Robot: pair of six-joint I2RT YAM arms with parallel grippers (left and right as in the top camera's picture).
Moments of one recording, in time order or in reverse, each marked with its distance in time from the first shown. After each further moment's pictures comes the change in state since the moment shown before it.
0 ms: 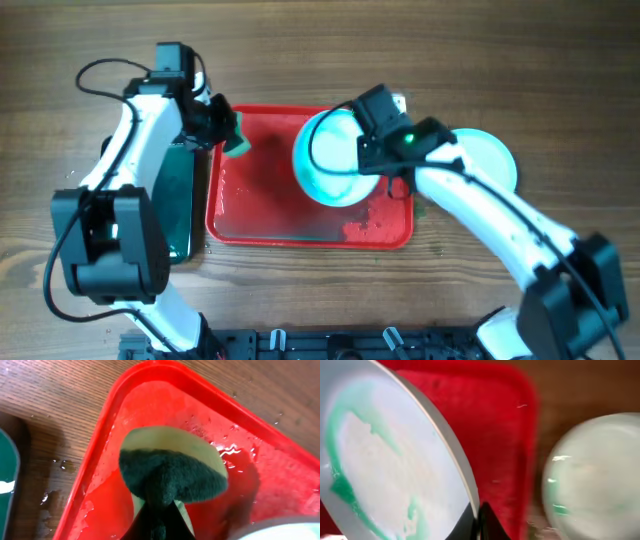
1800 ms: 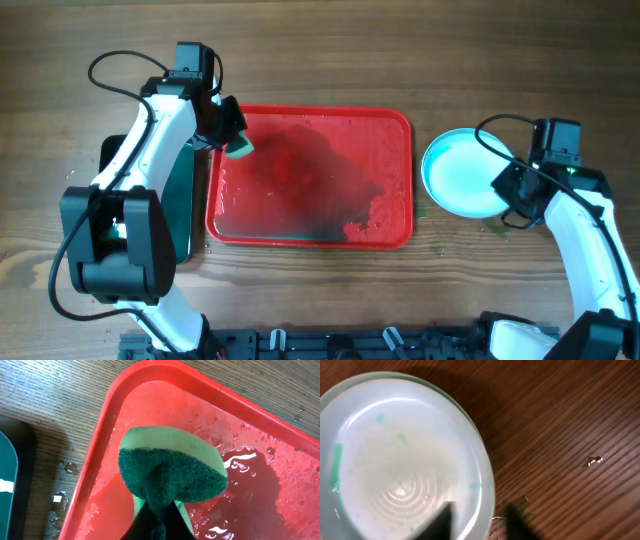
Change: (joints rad) left arm -0.056 0.000 0.000 0.006 -0.105 0.000; right arm -0.787 -0.288 -0.402 0.064 -0.165 0.073
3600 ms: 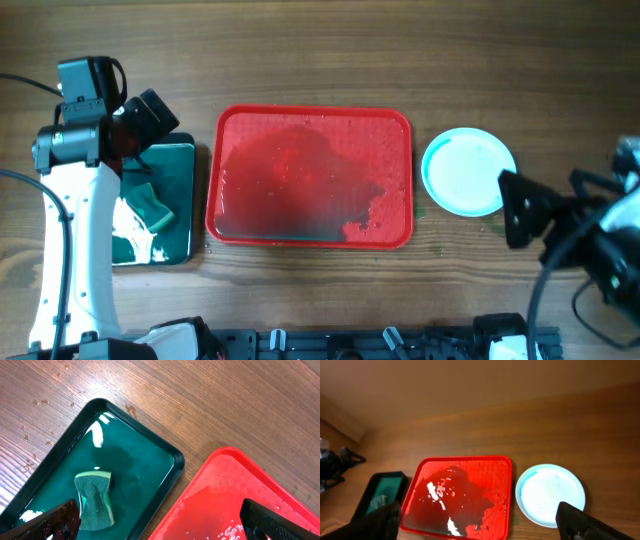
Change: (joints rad) left arm 0.238 -0.460 -0.064 -0.110 -0.240 -0.014; right arm 0.277 -0.492 0.870 -0.593 -0.305 -0.308
